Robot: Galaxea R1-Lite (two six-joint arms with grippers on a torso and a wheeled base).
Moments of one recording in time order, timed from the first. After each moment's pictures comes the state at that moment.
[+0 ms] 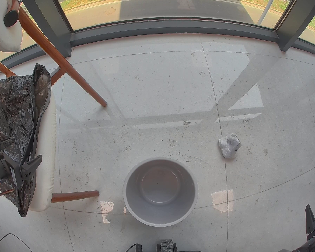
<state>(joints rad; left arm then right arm) 0.00 0.98 -0.51 -0.19 -0.08 0.31 0.00 0.02 -0.02 0.00 -0.04 0.02</state>
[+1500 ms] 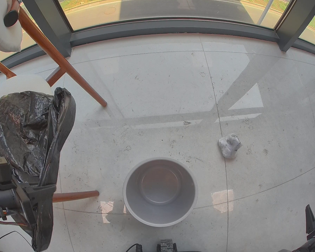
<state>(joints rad) -0.32 0.92 -0.53 0.07 -0.21 -0.01 0.00 0.02 -0.02 0.00 -0.03 0.02</state>
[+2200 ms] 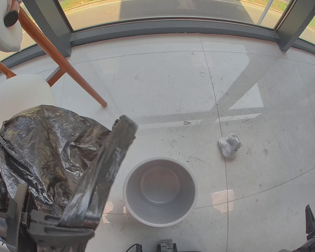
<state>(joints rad) -0.87 0.92 -0.57 -0.12 -0.33 -0.15 0.00 0.02 -0.02 0.00 -0.03 0.02</state>
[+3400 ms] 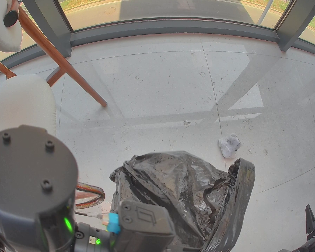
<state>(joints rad) -1.18 1.42 -0.86 -0.16 -0.33 -0.19 0.00 0.02 -0.02 0.00 -0.03 0.02</state>
